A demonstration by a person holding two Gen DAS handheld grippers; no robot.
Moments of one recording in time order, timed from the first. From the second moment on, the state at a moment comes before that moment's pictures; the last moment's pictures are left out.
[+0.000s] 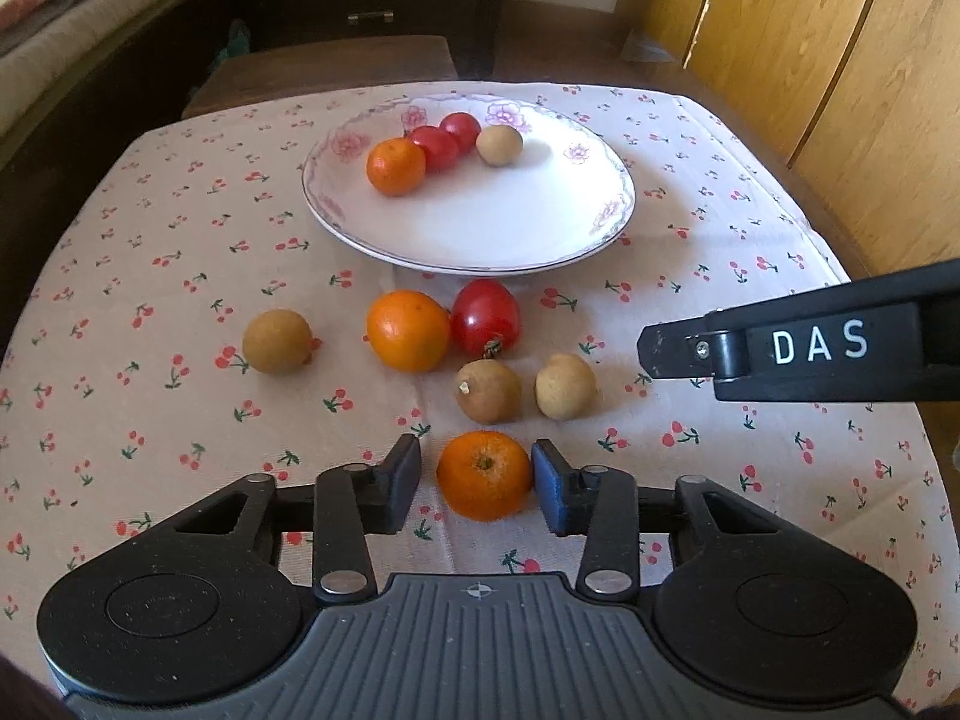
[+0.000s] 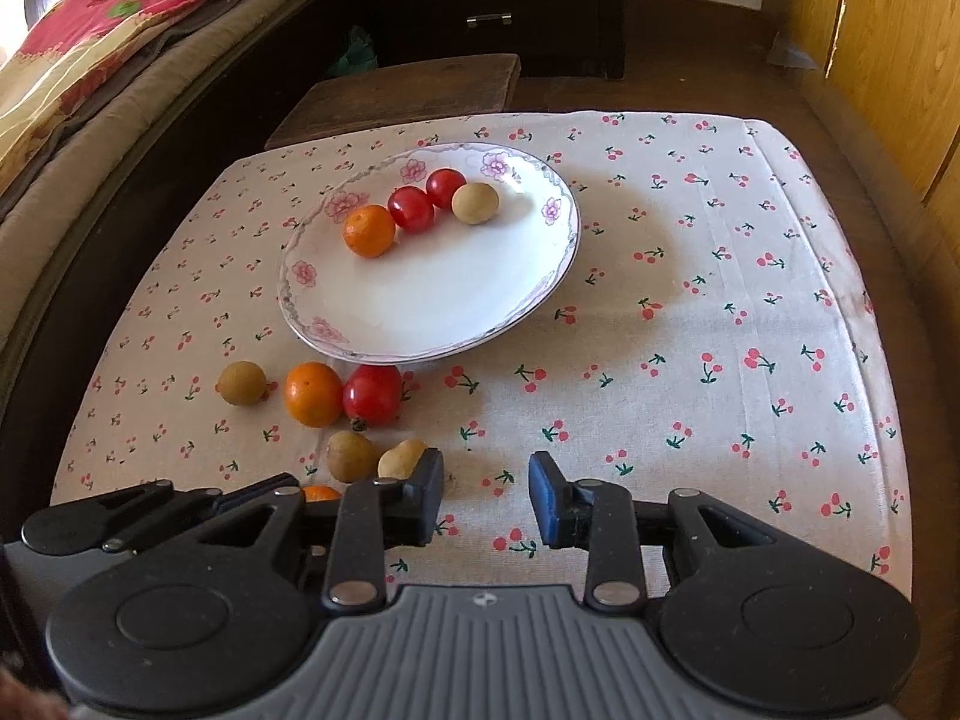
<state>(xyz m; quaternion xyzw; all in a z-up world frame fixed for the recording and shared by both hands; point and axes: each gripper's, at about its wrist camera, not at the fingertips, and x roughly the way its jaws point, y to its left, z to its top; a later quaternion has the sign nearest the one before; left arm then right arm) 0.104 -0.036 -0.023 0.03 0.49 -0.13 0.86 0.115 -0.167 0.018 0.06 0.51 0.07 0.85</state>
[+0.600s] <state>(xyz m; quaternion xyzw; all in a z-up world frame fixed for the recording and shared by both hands) 0.100 -0.016 -0.015 0.01 0.48 -0.13 0.87 0.126 -0.142 -0.001 0.06 0.54 0.10 0.84</state>
